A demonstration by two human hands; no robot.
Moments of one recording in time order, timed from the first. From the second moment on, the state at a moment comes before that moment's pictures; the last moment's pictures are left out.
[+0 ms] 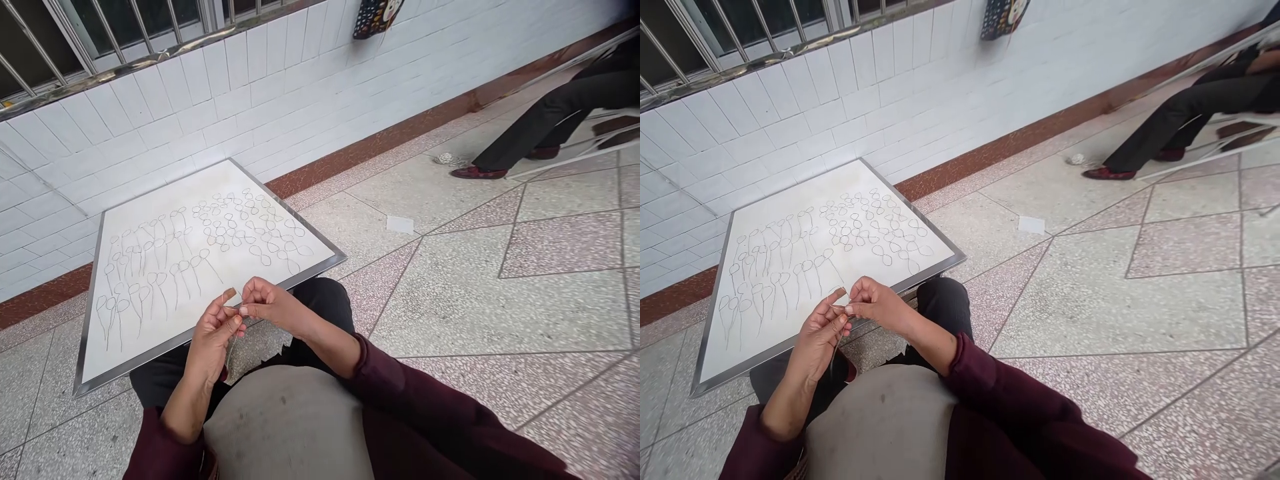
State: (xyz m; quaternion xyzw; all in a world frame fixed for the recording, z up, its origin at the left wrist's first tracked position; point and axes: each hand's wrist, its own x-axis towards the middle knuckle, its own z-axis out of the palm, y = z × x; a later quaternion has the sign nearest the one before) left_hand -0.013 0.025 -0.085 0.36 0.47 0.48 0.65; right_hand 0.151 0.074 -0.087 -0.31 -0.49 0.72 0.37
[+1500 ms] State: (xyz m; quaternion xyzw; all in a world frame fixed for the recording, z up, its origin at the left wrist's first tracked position) left_hand -0.019 0.023 -0.085 0.37 0.51 0.59 0.51; right_hand 0.129 0.057 -0.101 -0.27 -0.43 0.80 0.33
